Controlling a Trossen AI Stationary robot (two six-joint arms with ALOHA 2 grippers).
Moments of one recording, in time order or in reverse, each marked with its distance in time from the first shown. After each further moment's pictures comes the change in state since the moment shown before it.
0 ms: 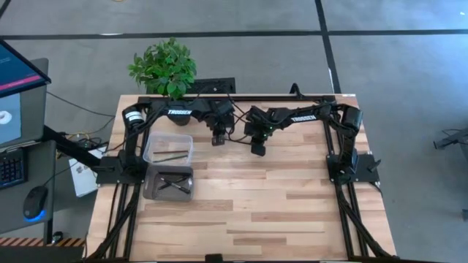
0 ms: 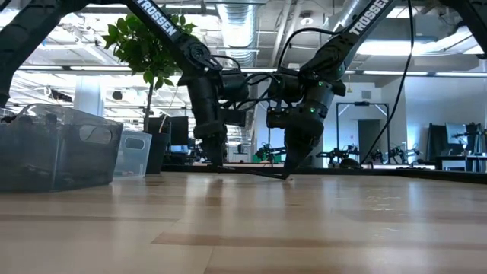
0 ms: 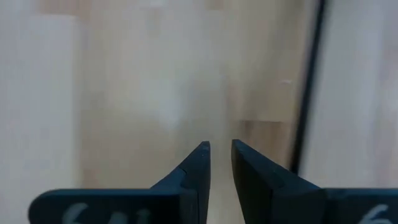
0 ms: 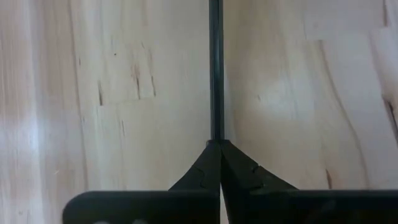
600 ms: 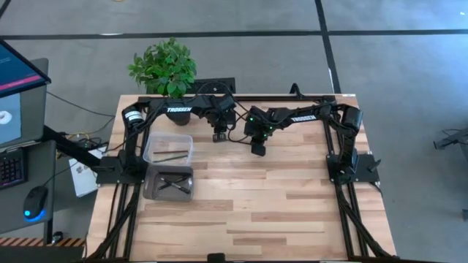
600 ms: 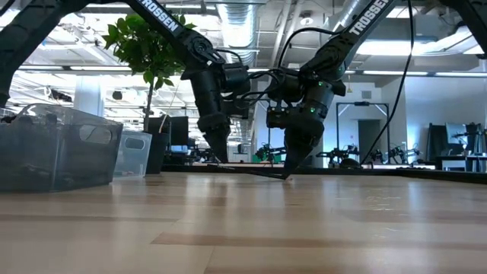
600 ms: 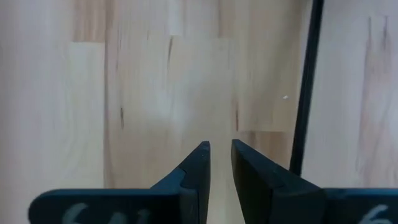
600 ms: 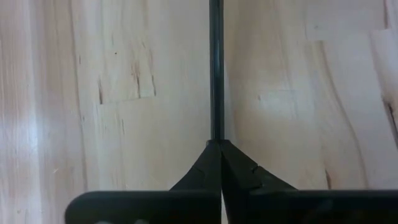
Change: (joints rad) left arm 0.012 -0.001 0.073 -0.059 0.013 0.021; right arm 0.000 0.000 0.000 -0.001 0.003 -0.012
